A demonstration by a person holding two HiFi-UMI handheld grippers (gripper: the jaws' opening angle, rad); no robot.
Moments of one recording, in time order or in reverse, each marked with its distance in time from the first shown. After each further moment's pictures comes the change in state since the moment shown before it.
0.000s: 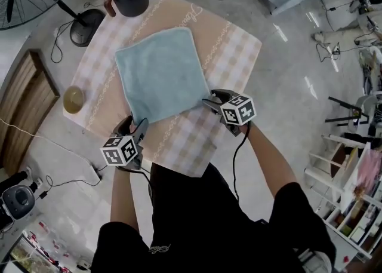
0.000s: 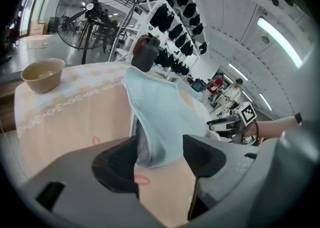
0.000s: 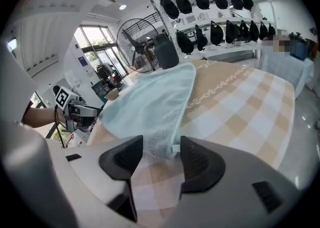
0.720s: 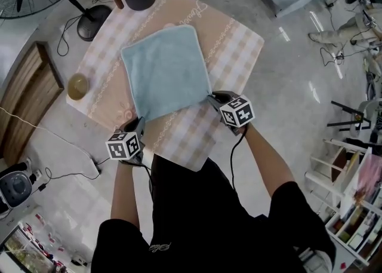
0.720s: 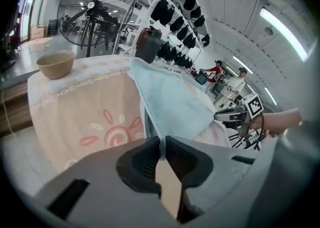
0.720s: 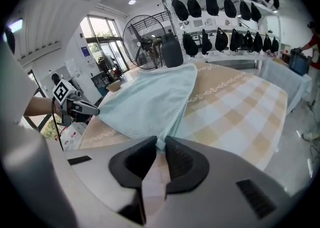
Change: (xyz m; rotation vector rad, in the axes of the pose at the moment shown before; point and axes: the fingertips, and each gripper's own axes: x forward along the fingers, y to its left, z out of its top) left arm -0.013 0.004 -0.051 0.019 0.068 0.059; right arm -0.009 0.013 -0.028 -0.102 0.003 -0.061
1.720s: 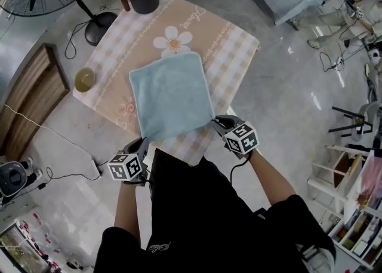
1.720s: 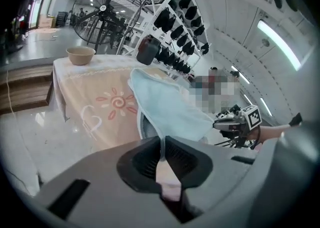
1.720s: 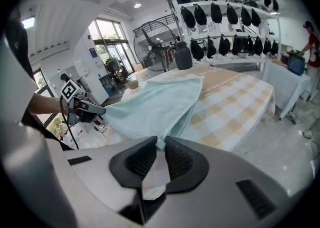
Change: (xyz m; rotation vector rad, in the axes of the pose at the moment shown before) left arm -0.082 -0.053 -0.076 -0.092 -0.044 -0.053; right arm -0.083 0.083 -0.068 -0.025 -0.029 0.040
